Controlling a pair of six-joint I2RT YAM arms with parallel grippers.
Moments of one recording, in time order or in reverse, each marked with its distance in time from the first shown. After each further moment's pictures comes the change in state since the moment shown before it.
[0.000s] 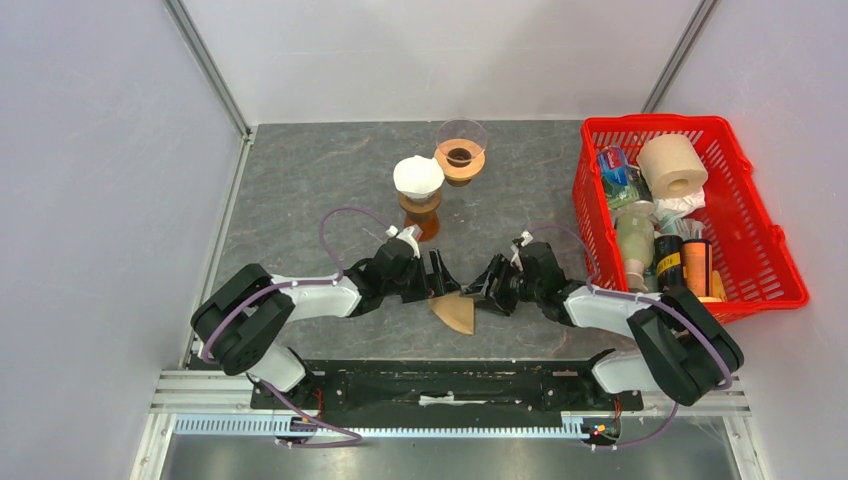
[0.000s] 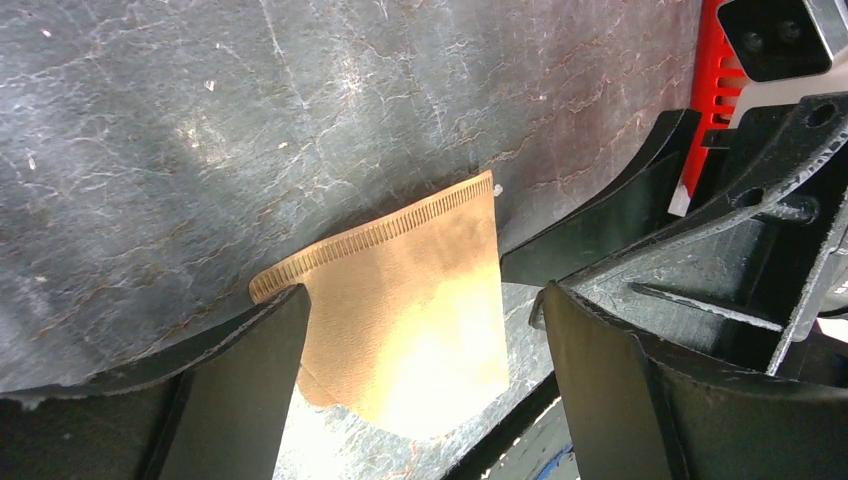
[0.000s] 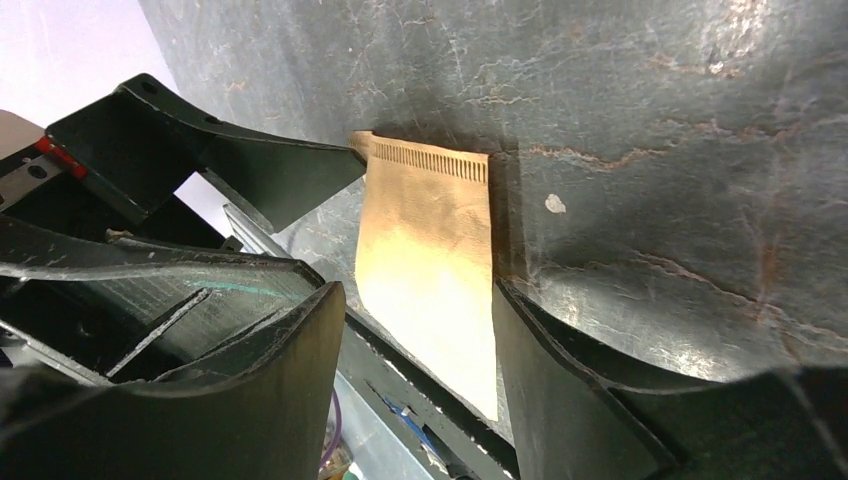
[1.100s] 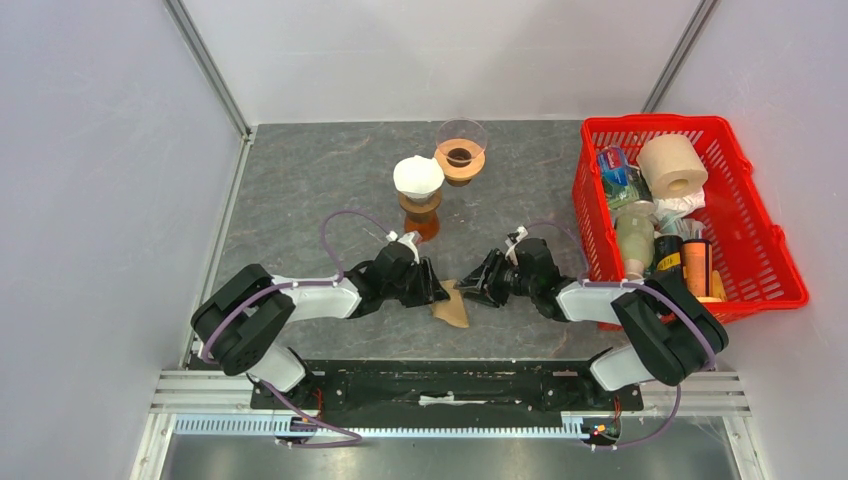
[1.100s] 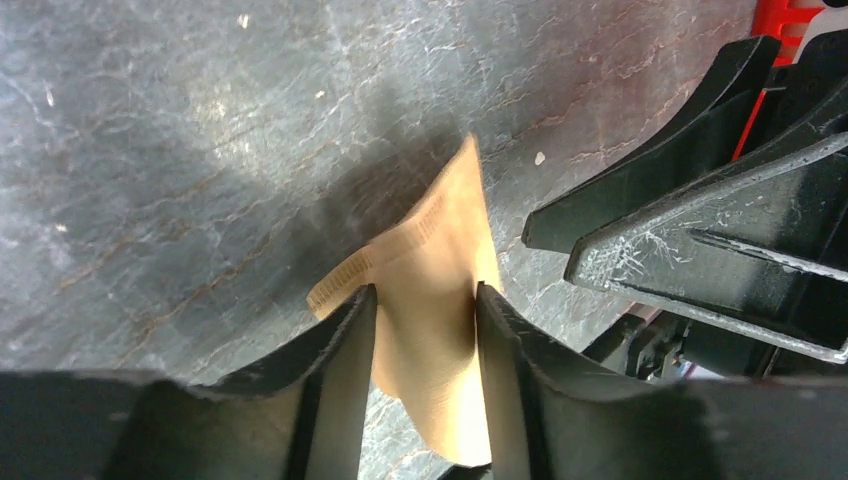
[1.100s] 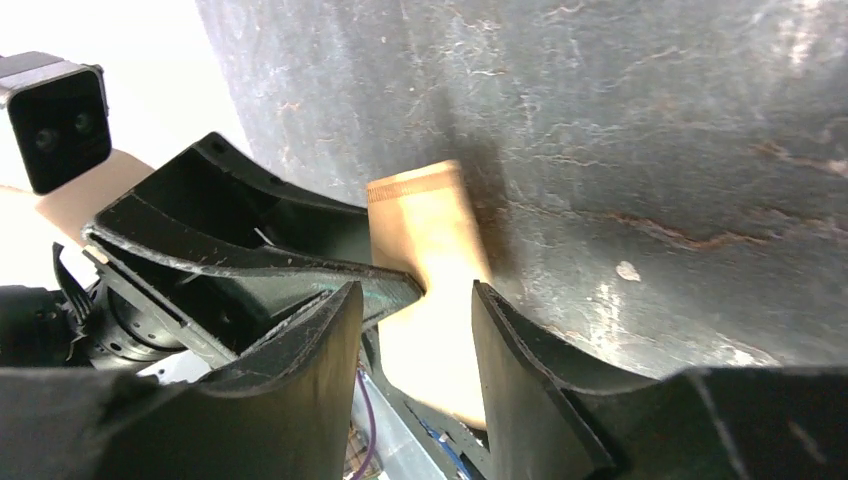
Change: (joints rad) left arm -0.003 -0.003 -0.008 -0.048 -0.001 0.006; right arm 0.000 0.095 0.014 0.184 -0.020 0.070
